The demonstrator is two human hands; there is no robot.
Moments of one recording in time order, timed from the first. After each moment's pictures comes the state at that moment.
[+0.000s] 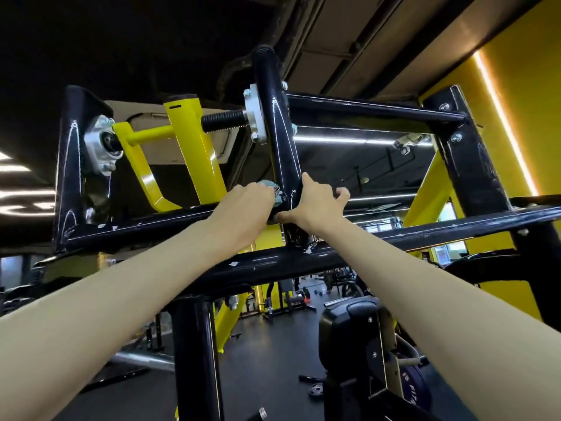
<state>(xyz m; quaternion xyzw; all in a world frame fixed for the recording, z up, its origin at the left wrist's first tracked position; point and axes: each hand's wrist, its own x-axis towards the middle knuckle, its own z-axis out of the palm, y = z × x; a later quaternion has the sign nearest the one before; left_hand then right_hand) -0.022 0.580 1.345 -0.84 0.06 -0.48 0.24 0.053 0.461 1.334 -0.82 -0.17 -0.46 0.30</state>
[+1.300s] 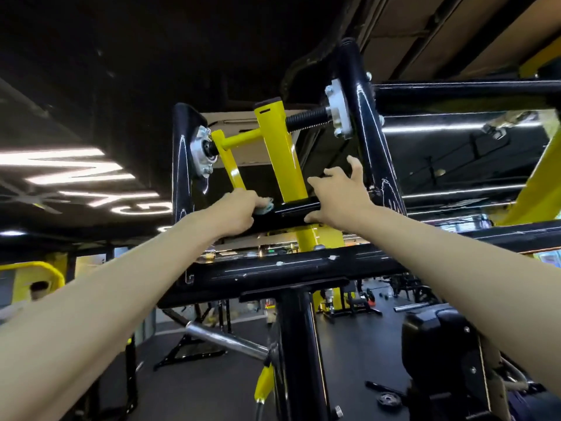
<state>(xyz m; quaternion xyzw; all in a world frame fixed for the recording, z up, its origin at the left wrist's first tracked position) -0.065 0.717 1.377 -0.92 -0.05 -0.35 0.18 0.017 0.539 1.355 -0.81 -0.27 -0.52 0.03</state>
